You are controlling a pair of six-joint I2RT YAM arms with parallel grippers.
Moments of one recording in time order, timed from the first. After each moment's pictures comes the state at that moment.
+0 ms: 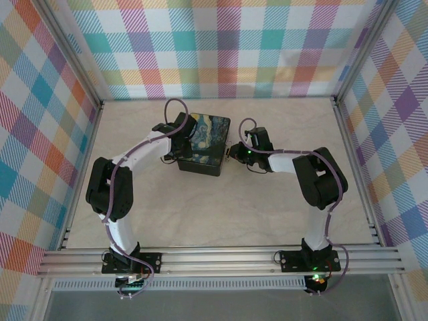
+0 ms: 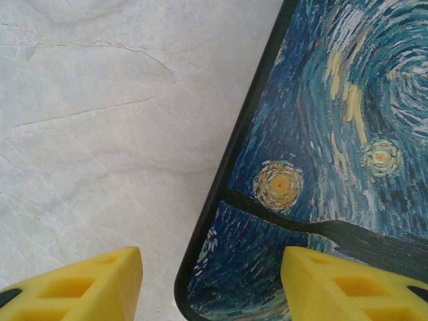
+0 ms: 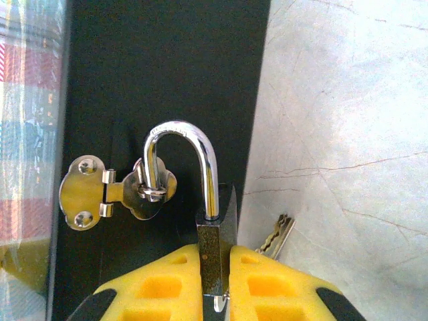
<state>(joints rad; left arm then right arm) -0.45 1.82 1.43 -0.84 -0.27 -0.58 0.42 1.93 1.03 0.21 -0.40 0.81</state>
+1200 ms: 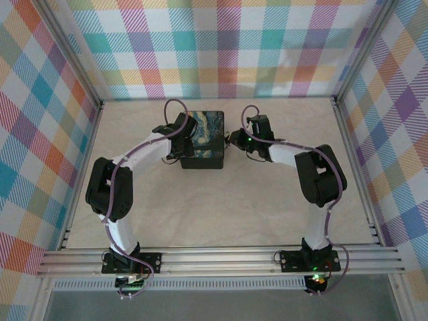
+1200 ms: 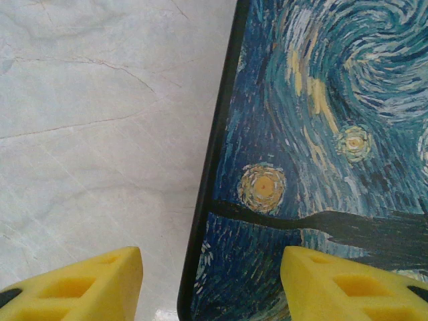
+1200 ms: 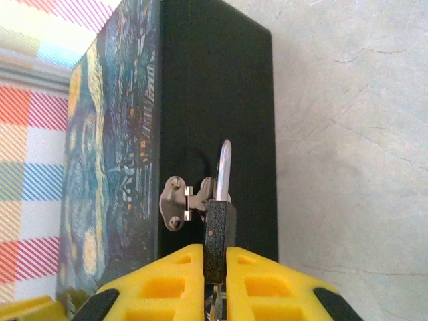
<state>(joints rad) -0.45 1.82 1.40 -0.75 -0.26 -0.60 0.39 1.96 1.19 0.14 -0.38 0.80</state>
